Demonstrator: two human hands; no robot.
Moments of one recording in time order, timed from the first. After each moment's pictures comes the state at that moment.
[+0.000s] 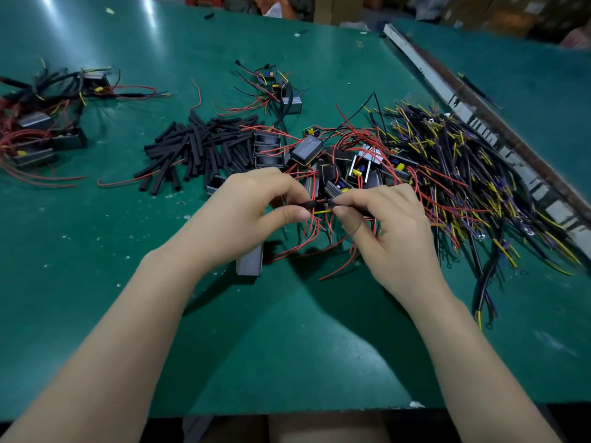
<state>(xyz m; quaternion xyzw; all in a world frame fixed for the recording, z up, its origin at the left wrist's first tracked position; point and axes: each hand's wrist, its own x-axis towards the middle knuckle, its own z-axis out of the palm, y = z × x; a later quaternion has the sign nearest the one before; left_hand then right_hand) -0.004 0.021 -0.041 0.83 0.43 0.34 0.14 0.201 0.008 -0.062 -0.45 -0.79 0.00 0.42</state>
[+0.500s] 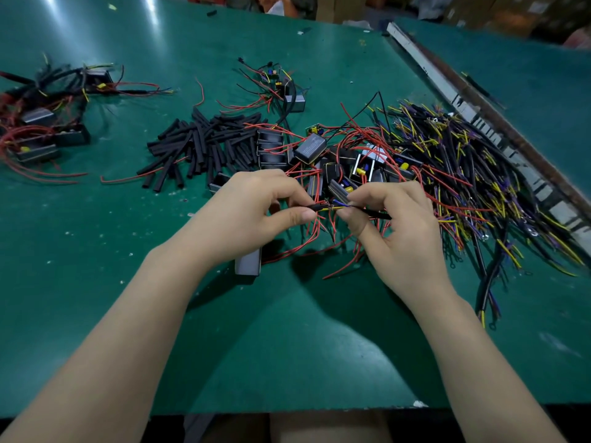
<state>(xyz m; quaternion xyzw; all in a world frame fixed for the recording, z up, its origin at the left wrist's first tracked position) -0.005 0.021 -0.043 0.81 0.44 0.34 0.17 0.201 0.008 -0.065 -0.43 -0.77 0.03 0.47</state>
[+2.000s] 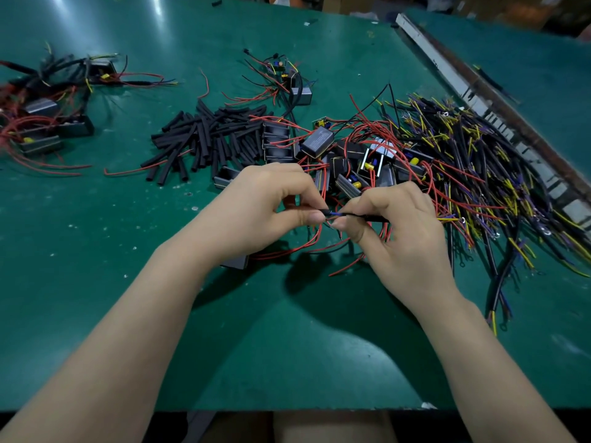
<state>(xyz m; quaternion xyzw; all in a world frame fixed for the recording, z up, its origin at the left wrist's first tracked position) -0.004 0.020 -0.040 0.84 0.39 0.35 0.17 0.197 0.004 -0.067 -0.38 -0.80 0.00 0.46</state>
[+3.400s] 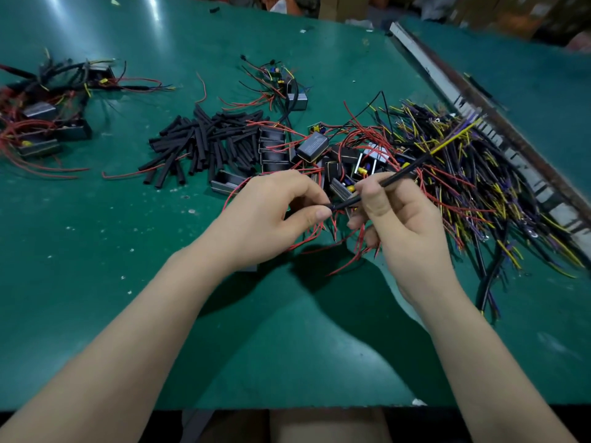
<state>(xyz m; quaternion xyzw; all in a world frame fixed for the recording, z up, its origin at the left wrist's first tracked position) 0.012 0.014 -0.044 0.80 0.43 0.38 0.18 0.189 0.001 -0.050 -0.42 -0.60 0.40 0.55</state>
